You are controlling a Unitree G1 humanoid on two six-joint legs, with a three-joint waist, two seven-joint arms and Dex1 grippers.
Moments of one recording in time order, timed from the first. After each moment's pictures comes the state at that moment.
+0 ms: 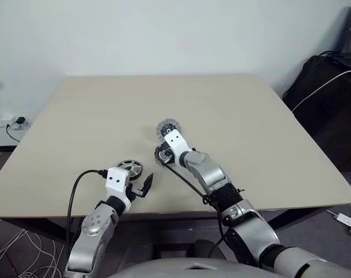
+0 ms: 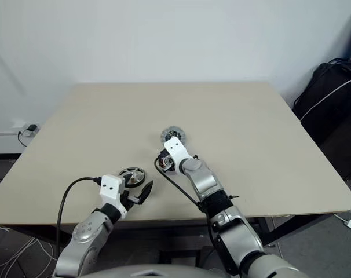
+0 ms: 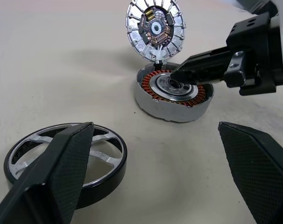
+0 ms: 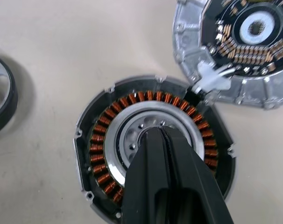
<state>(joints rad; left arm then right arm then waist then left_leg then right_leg) 0.30 0.19 -0.11 -0.28 -0.18 0.21 -0.32 -0.55 0.02 0.30 0.45 -0.09 0.61 0.30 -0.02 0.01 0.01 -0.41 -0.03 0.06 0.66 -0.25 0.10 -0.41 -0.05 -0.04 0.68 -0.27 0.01</state>
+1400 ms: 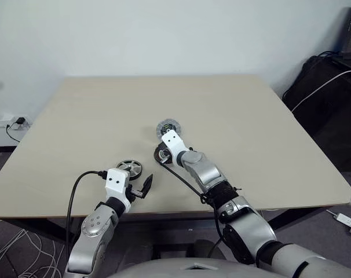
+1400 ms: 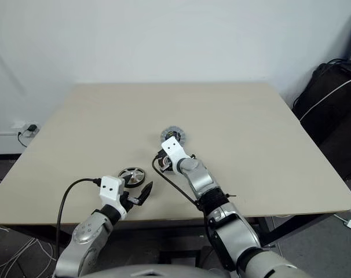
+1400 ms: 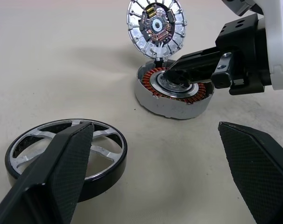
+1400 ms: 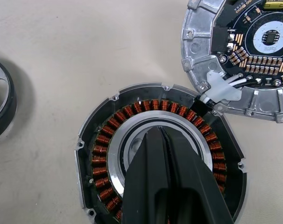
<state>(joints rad) 0.31 0.19 -0.11 -0.28 -0.18 0.21 -0.32 -0.60 0.05 0.29 0.57 -0.11 0.52 0.30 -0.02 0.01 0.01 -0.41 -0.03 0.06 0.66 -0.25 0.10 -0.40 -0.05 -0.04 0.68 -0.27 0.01</state>
